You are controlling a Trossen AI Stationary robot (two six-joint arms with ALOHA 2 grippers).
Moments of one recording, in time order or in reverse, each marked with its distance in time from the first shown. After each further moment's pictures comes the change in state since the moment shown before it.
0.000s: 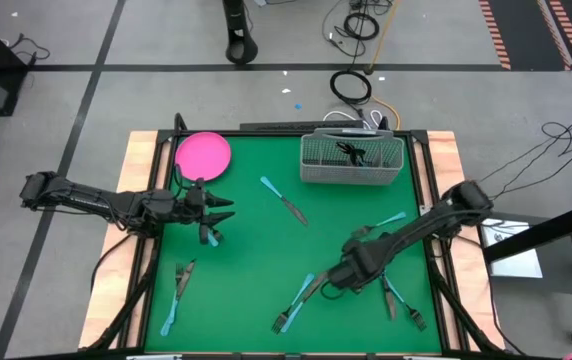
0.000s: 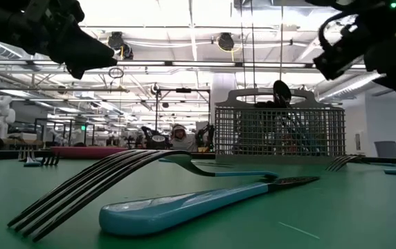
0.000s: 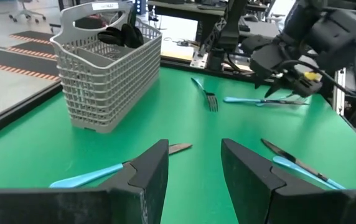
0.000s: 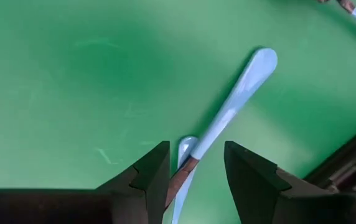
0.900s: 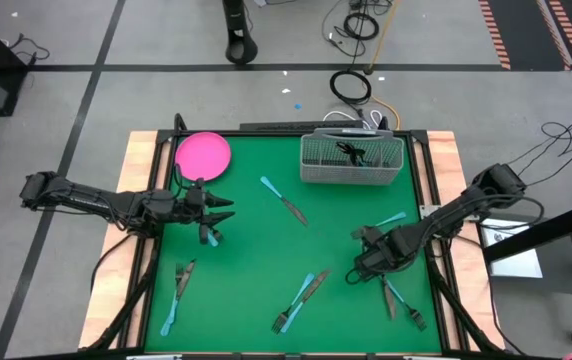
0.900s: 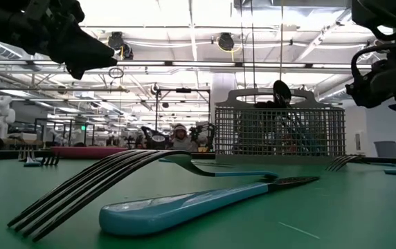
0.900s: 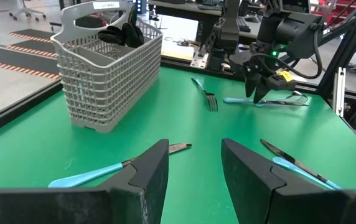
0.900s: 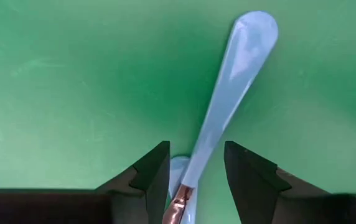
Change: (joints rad) left arm 0.000 0.000 0.000 0.000 0.000 -0.003; right arm 0.014 -0.306 -0.458 0.437 -0.018 0.290
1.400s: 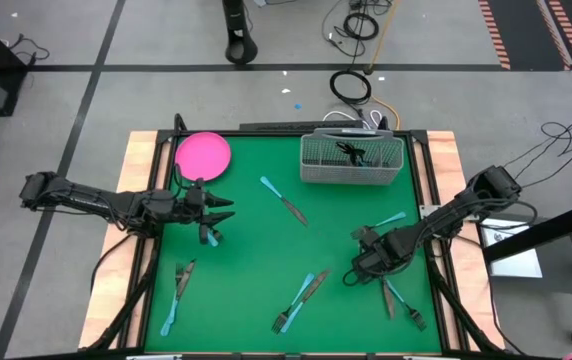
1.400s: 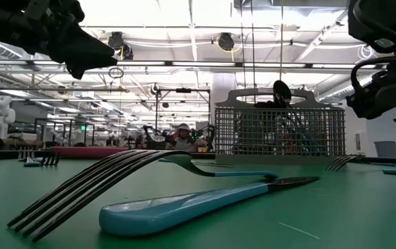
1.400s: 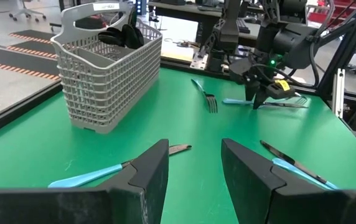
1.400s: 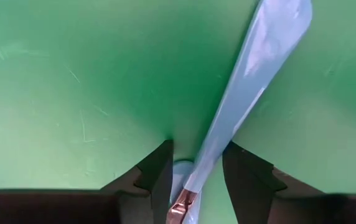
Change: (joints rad) left arm 0.000 0.000 0.000 0.003 0.000 0.000; right arm -0.001 0.060 -0.021 0.069 -0.046 -0.040
